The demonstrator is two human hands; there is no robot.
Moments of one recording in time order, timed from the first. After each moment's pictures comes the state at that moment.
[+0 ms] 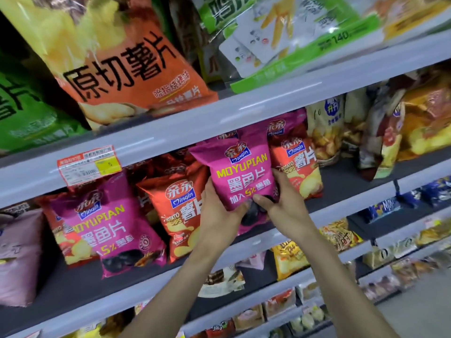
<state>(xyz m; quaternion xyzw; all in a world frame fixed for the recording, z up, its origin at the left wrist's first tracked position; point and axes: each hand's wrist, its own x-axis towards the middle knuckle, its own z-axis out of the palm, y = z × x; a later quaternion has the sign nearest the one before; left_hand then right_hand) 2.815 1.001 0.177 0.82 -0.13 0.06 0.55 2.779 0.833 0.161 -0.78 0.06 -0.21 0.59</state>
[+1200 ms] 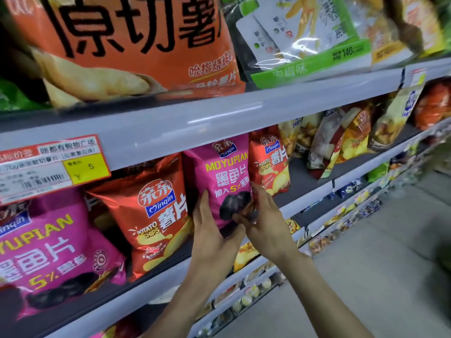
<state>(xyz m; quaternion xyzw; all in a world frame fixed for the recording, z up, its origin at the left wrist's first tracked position) 2.798 1.007 0.139 0.79 -0.20 -0.07 0.58 2.764 0.853 0.133 -0.89 0.16 -0.21 0.38</state>
